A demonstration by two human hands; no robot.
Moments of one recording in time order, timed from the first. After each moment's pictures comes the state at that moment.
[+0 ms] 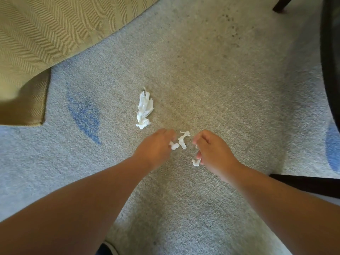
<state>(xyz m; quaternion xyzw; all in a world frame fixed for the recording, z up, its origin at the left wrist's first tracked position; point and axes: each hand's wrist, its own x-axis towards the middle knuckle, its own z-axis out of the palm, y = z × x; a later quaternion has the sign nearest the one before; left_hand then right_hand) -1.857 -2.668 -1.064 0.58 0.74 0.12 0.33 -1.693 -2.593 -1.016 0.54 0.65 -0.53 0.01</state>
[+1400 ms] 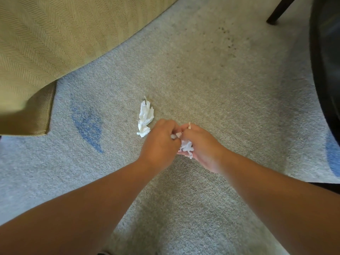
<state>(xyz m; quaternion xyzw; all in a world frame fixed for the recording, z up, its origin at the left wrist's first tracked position) -1.847 -2.650 -1.019 0.45 0.77 0.31 0.33 -1.732 -2.573 -1.012 0.45 0.45 -0.77 -0.01</state>
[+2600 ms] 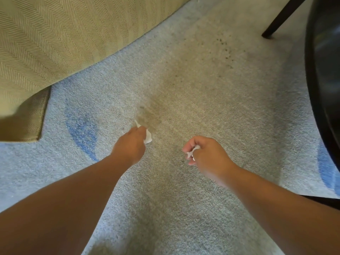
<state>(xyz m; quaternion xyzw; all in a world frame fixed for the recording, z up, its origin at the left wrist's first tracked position) -1.924 -2.652 -1.077 0.47 0.83 0.07 0.28 -1.717 -2.571 -0.994 0.56 0.60 -0.57 0.02</state>
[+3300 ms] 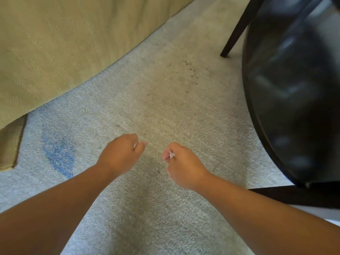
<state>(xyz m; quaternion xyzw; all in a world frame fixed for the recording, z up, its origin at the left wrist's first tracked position) -1.884 -2.624 -0.999 0.54 0.79 0.14 0.24 -1.701 -2.573 -0.954 0.51 0.71 -0.49 0.04</state>
